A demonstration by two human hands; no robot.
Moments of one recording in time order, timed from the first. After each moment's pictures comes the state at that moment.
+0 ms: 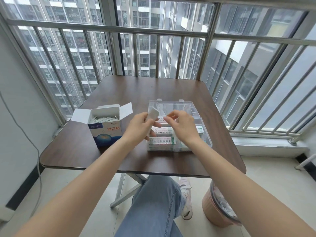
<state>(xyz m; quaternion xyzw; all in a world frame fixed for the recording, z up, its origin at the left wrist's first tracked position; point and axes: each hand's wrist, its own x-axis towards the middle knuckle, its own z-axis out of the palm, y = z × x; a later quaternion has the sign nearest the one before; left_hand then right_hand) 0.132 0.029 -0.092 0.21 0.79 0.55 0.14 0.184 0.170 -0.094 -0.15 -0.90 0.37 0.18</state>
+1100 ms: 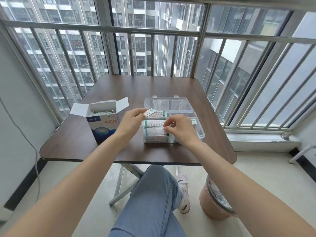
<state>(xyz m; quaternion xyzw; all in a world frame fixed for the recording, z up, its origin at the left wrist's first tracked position) 0.158 0.017 -0.079 0.17 0.79 0.58 0.11 0.221 0.168 -0.103 -0.13 -0.92 0.34 0.15</state>
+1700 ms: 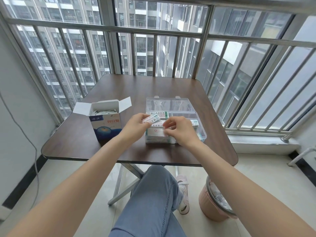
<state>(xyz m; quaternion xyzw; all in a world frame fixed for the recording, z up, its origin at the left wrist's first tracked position) 0.151 0.016 -0.097 0.21 0.84 0.49 0.12 0.222 0.160 -0.104 -0.13 -0.91 0.38 0.13</state>
